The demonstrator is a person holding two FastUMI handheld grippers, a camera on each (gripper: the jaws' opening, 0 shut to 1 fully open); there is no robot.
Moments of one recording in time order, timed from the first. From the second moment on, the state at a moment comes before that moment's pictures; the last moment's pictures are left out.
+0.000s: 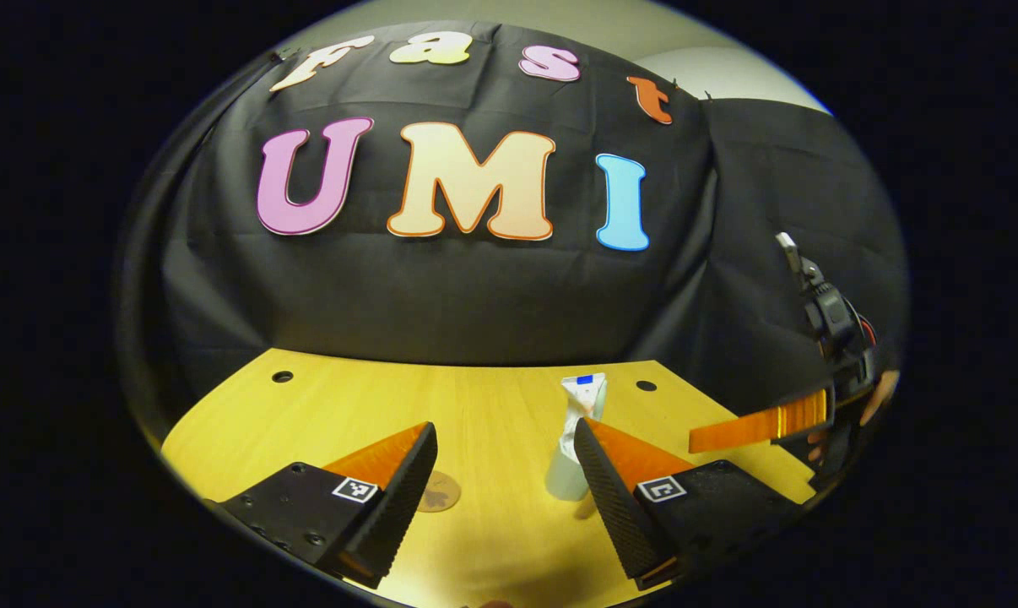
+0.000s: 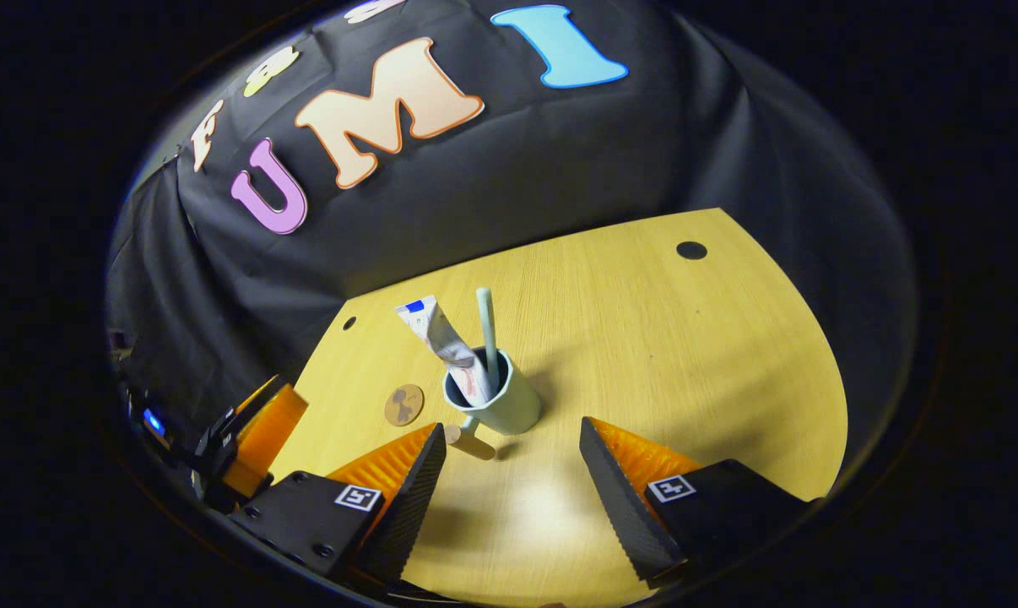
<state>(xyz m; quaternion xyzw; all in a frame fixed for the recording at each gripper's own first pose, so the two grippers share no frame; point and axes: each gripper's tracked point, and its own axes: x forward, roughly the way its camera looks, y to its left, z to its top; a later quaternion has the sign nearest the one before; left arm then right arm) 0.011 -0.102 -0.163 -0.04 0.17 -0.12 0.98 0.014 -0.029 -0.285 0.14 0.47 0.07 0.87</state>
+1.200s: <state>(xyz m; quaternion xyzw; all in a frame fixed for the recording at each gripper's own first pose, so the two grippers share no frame) -0.020 0.067 -0.185 -0.05 0.19 -0.04 0.98 0.028 0.037 -0.412 0.04 0.66 0.00 0.75</state>
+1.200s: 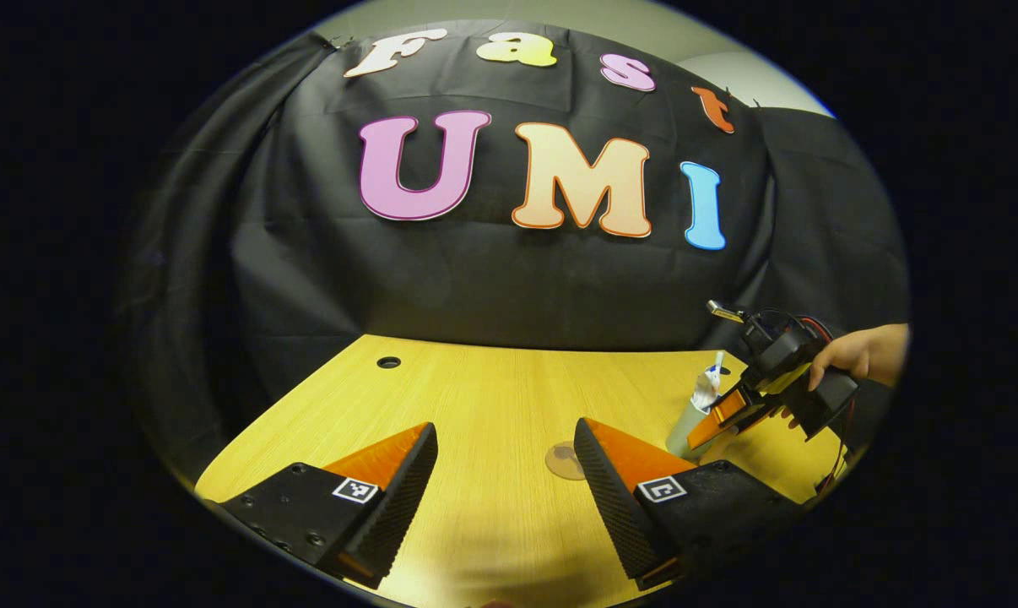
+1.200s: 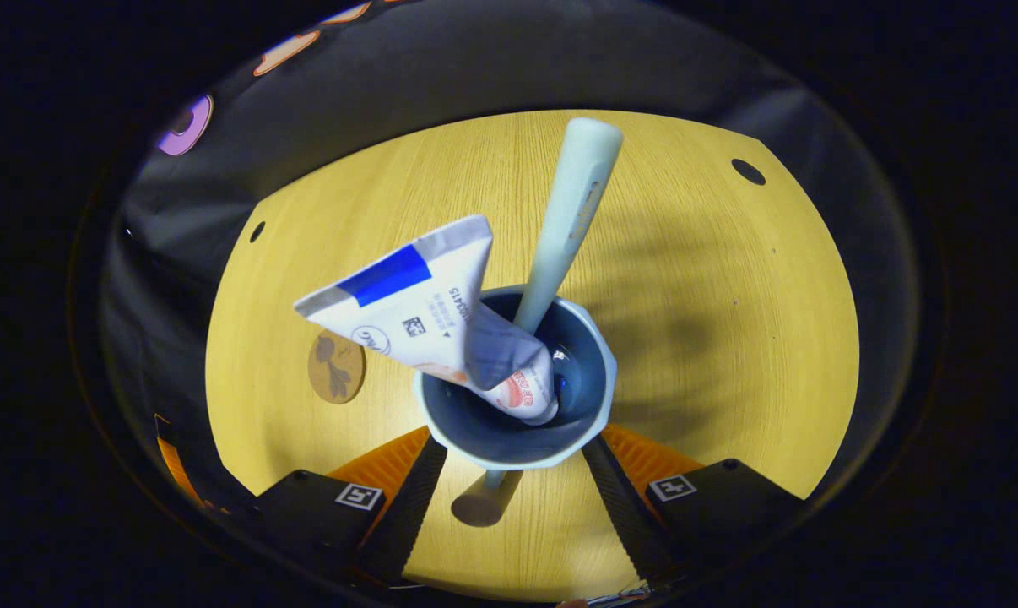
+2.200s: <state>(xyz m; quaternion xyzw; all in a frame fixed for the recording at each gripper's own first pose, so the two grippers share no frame) -0.022 0.085 -0.198 -0.05 0.21 -0.03 0.98 0.010 0.033 -0.438 -0.03 0.69 0.02 0.72</state>
